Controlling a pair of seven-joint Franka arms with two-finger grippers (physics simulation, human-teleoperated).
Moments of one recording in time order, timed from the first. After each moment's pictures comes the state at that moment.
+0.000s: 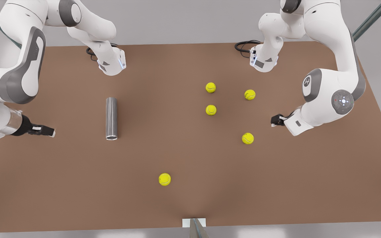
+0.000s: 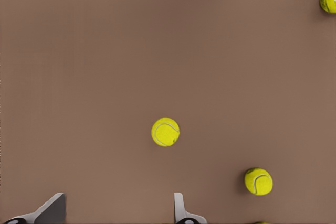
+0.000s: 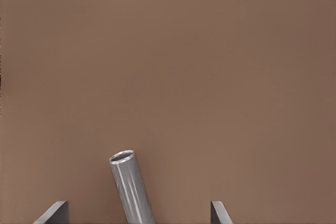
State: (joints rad) left arm -0.31 0.27 0.17 -1.52 -0.16 1.68 0.12; right arm -0.07 0.34 -0.04 -1.25 0.04 1.50 0.03
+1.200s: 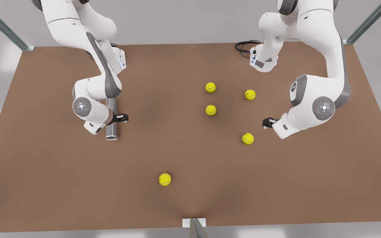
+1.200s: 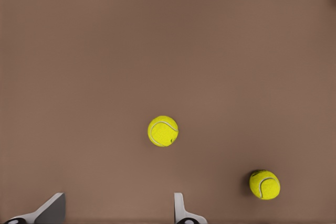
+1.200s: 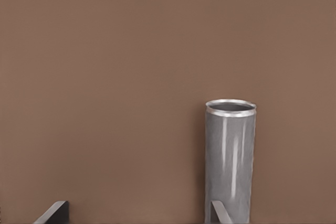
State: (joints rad) left arm -0.35 0.31 0.17 -1.54 -0.13 1.69 0.07; right arm 0.10 0.14 0.14 -2.11 0.11 2.04 0.11
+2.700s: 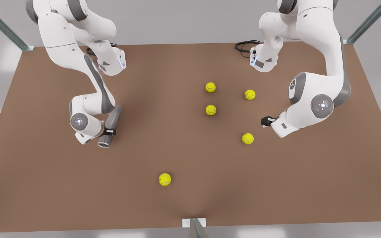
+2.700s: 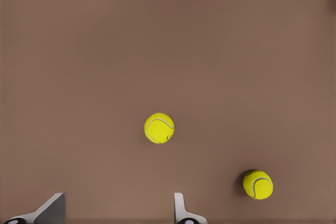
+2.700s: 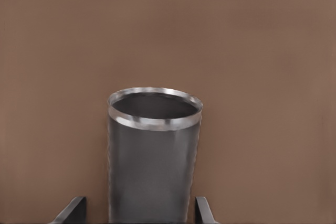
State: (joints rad) left arm -0.36 0.30 0.17 -1.54 -0.13 1.67 0.02; right arm 0.02 0.33 0.10 -2.08 -0.09 2.21 0.26
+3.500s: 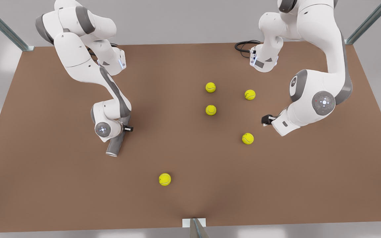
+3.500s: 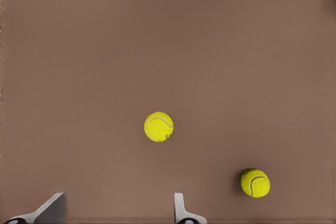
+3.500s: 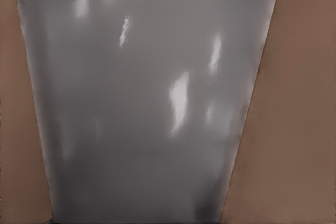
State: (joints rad) left arm -0.37 0.28 0.17 -1.53 -0.13 1.65 0.01; right arm 0.12 0.49 0.12 -2.13 0.00 2.23 0.42
